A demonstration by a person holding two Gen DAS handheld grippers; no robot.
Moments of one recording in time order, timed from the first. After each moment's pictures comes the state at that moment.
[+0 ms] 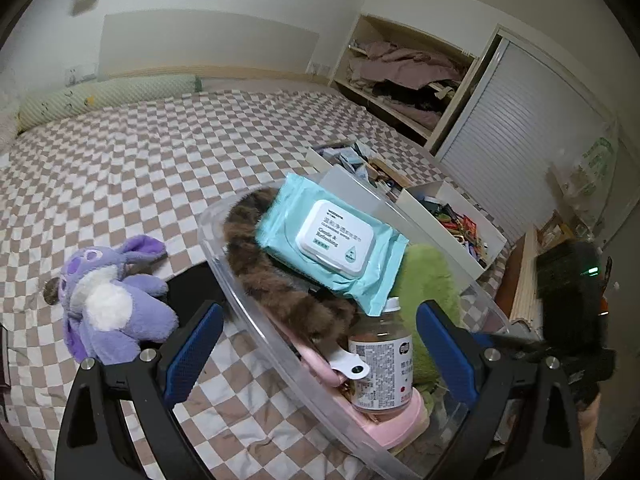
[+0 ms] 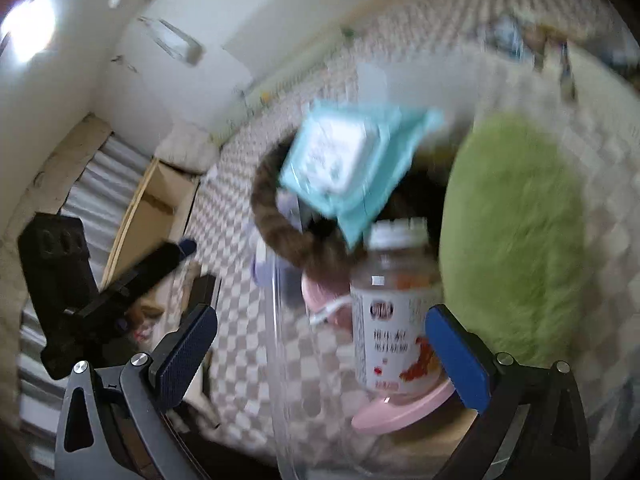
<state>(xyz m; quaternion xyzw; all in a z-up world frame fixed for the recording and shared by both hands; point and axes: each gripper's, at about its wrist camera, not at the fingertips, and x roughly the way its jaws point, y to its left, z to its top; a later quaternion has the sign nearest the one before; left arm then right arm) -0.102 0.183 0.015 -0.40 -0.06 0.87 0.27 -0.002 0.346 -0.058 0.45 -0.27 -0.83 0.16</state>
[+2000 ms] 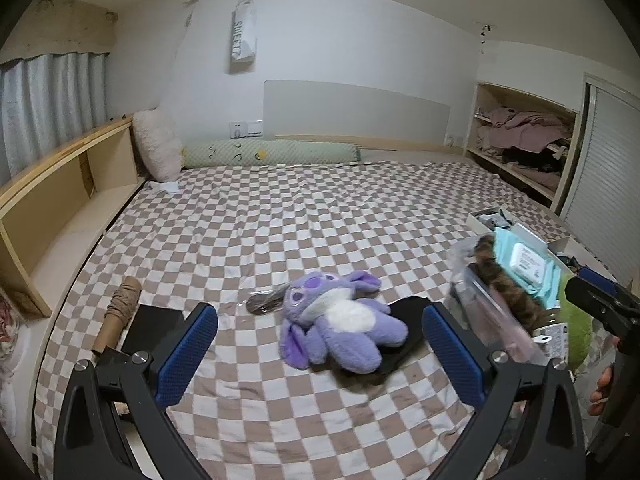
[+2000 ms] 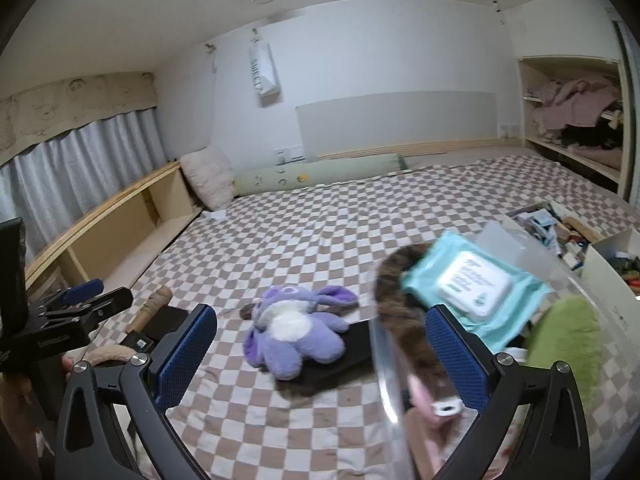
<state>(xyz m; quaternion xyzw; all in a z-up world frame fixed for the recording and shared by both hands) -0.029 -0.023 0.029 -0.30 -0.03 0.95 0.03 0.022 0.185 -0.006 0.27 -0.07 -0.95 0.14</state>
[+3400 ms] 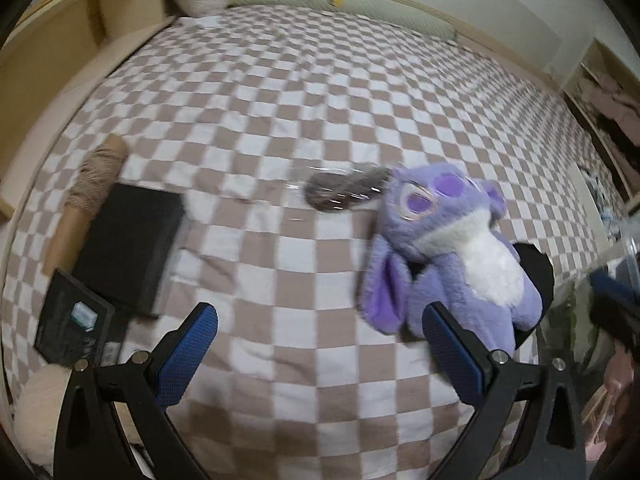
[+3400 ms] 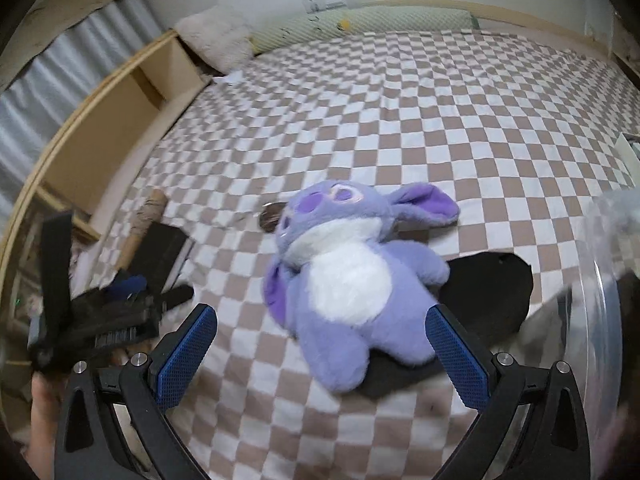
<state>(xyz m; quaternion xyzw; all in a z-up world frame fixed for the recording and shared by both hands) -0.181 -0.084 -0.136 -0.53 -0.09 0.84 -0.05 -0.164 0.072 -0.122 0.52 -0.05 -0.83 0.21</state>
